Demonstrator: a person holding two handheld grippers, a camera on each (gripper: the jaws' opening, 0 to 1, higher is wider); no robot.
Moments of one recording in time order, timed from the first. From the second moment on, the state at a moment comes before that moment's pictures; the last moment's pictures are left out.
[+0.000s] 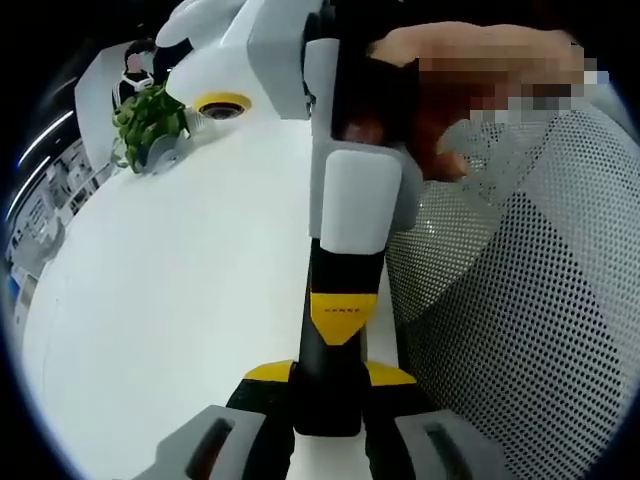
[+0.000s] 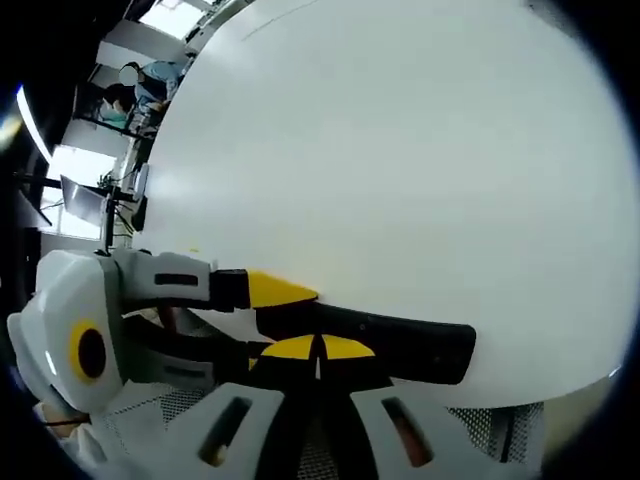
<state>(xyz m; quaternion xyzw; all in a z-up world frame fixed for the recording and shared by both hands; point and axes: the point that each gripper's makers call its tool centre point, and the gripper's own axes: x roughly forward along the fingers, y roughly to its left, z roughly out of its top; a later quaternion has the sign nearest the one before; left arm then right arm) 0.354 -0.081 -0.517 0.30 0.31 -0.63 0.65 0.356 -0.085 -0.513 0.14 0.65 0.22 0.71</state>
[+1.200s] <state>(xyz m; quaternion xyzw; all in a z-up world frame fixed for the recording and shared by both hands) 0.354 -0.082 -0.517 0.30 0.31 -0.63 0.64 0.359 -0.088 -0.512 0.12 0.64 0.23 0.72</state>
